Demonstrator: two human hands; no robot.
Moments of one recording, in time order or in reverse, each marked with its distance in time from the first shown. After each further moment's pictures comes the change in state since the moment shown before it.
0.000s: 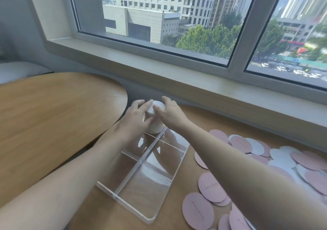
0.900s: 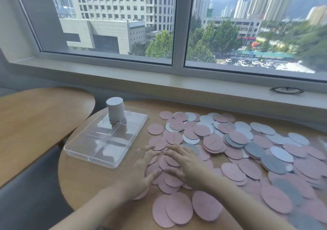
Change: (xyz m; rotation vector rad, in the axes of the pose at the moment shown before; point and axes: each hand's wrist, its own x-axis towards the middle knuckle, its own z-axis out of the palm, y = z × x) left_hand -0.244 0.148 0.033 -0.049 -0.308 0.400; right_hand -0.336 0.107 -0.071 -0.392 -0.056 -0.201
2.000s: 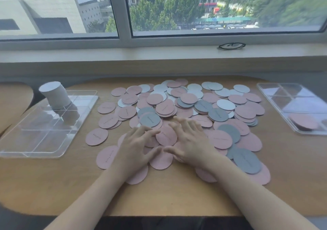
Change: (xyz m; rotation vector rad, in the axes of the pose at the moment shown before) left_hand 0.038 0.088 0.095 0.083 0.051 0.215; right_hand -0.126 0.078 -0.002 -0.249 0.276 0.293
